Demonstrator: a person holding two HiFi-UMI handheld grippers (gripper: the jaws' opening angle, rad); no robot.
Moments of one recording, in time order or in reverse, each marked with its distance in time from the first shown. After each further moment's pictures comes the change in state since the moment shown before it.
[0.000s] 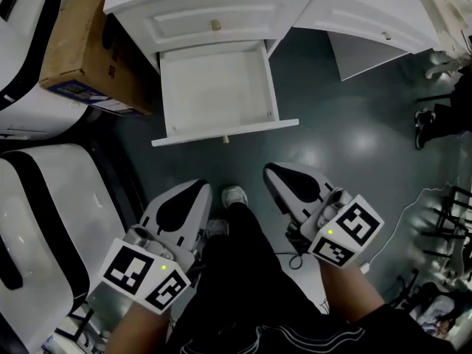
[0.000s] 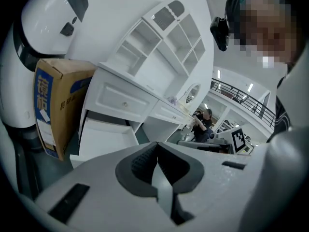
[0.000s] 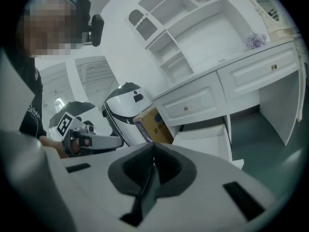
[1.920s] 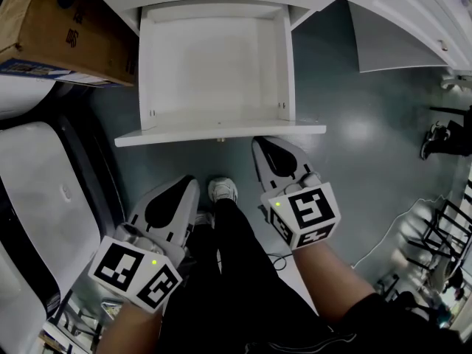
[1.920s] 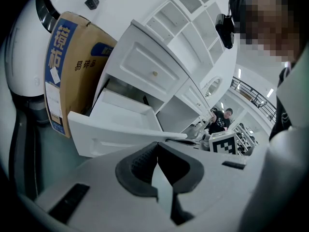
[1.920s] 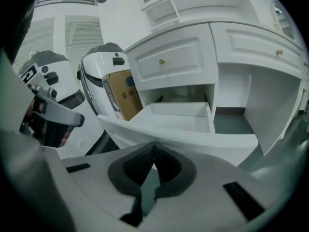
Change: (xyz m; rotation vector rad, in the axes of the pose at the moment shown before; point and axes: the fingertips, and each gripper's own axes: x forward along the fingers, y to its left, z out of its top) left arm 0.077 0.102 -0.102 -0.155 0.093 0.141; right arm 0.108 -0.142 -0.132 -0.185 0.223 -0.254
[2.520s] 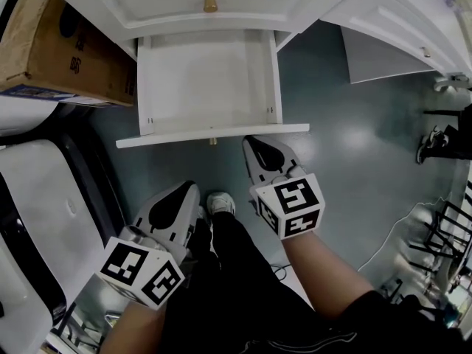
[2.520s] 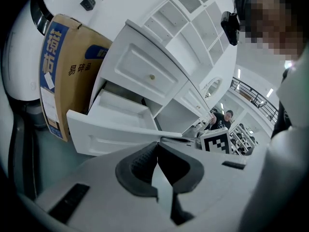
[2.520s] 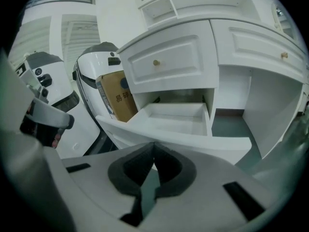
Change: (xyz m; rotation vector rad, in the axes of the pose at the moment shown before) left arm 0.012 -0.009 0.023 0.006 -0.008 -0.003; right arm 0.019 -0.020 0.025 0.007 0.006 -0.022
